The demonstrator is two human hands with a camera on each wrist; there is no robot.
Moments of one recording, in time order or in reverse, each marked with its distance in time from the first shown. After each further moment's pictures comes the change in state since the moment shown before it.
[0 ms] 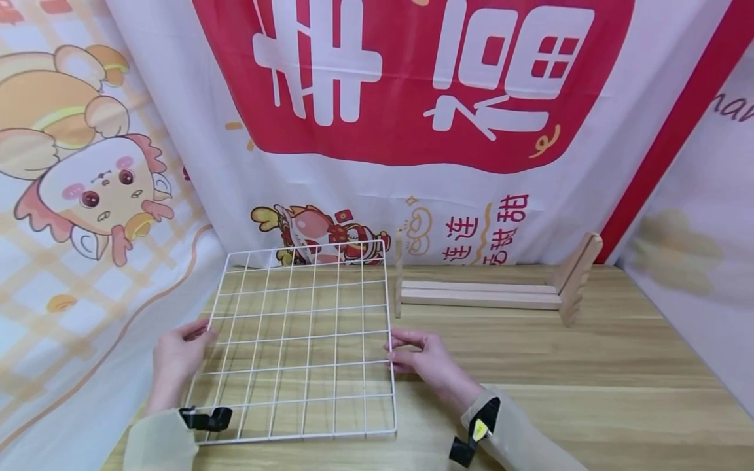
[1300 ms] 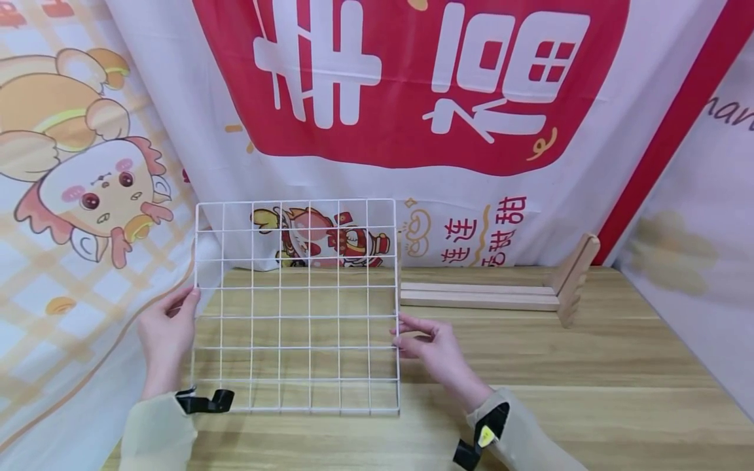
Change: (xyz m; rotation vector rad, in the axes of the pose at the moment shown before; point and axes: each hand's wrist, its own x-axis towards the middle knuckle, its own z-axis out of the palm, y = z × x) left_hand 0.012 0.055 -0.022 -0.291 0.279 -0.125; right_hand -0.010 -0.031 0.001 -0.076 0.117 -0.181
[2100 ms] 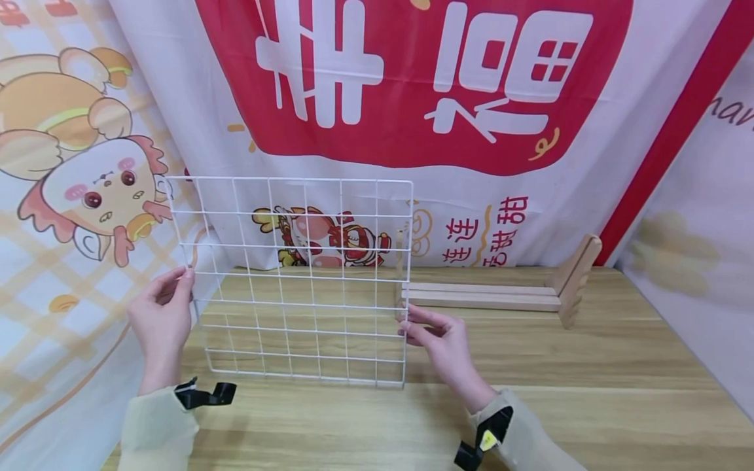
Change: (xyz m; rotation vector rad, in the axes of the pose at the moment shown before) left_hand -0.007 0.031 -0.003 -0.126 0.116 0.089; right_hand -0.012 -0.031 0.006 0.036 0.115 -0.179
